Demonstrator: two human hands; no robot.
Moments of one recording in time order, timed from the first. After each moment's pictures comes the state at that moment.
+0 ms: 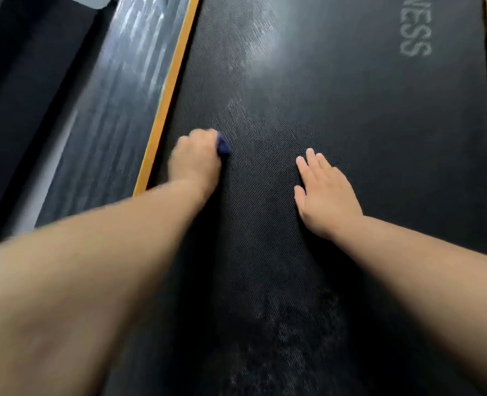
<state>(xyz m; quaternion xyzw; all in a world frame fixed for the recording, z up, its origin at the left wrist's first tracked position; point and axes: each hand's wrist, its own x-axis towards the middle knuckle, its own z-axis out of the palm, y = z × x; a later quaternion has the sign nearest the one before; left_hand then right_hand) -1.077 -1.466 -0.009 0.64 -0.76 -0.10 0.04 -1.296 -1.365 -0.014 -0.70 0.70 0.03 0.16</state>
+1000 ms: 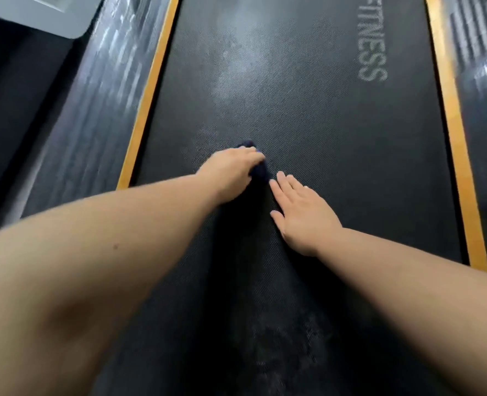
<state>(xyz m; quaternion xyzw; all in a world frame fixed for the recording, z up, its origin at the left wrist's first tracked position) -1.164 -1.483 0.012 0.40 -0.91 -0.14 -0.04 -1.316 -1.368 -0.013 -0.74 0.65 0.07 0.17</state>
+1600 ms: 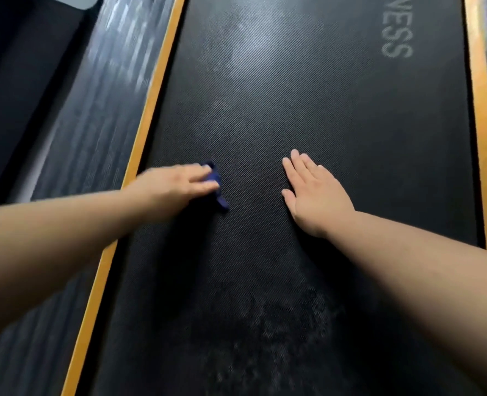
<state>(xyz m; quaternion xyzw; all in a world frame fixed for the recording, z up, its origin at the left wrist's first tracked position) -1.018 -1.449 -0.003 0.21 -0.98 0.00 -0.02 -1.315 -1.363 -0.017 -0.73 0.66 0.06 0.17</state>
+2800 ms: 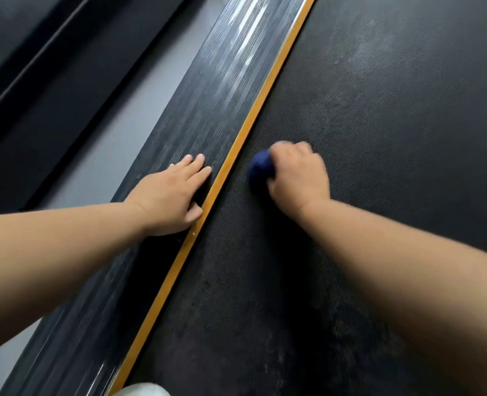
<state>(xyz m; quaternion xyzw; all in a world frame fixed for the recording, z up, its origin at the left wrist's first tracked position) -0.891 -1.364 0.042 0.55 -0.81 -0.14 -0.15 -1.122 -1.403 0.006 -0.79 0.59 -0.10 0.12</state>
